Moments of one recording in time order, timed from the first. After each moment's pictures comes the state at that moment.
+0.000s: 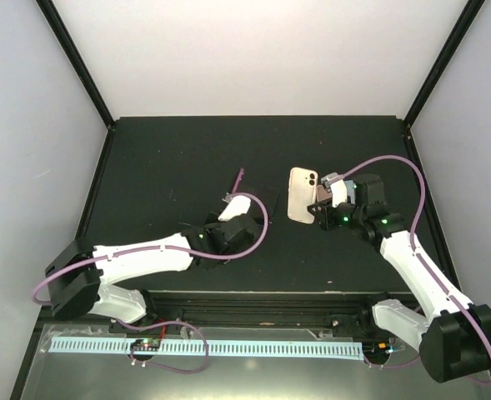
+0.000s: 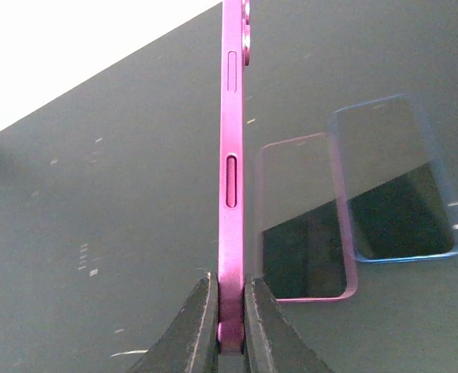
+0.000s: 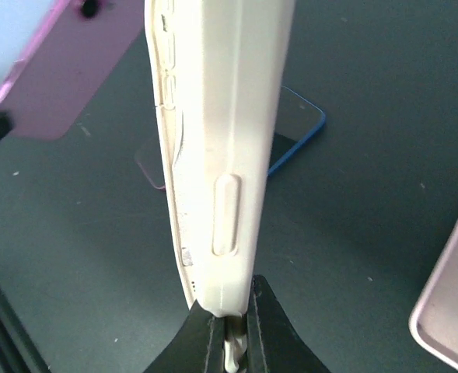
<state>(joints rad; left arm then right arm) -1.10 1.35 0.83 -0.31 -0.87 -0.34 0.25 1.05 0.72 -0.42 -0.50 0.05</state>
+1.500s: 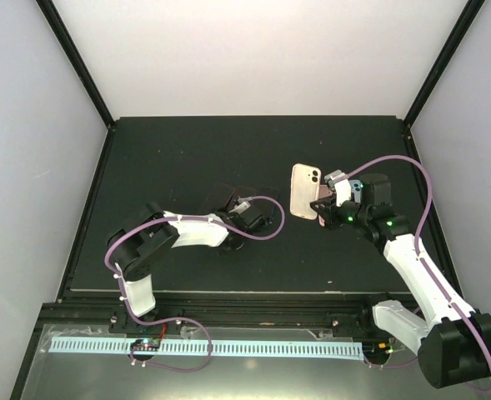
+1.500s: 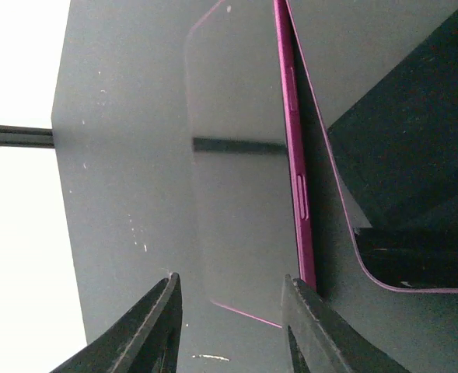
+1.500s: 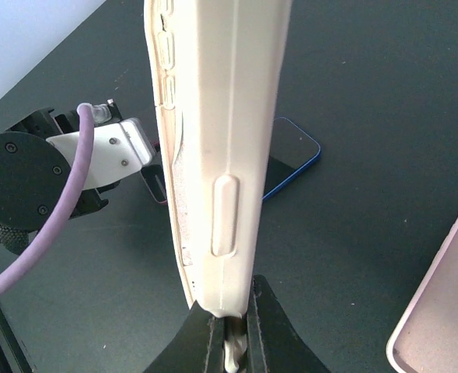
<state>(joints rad) -0.88 1.82 0.95 -0.39 -0.94 0.01 0.21 1.00 0.72 -0.40 -0.57 -0.05</state>
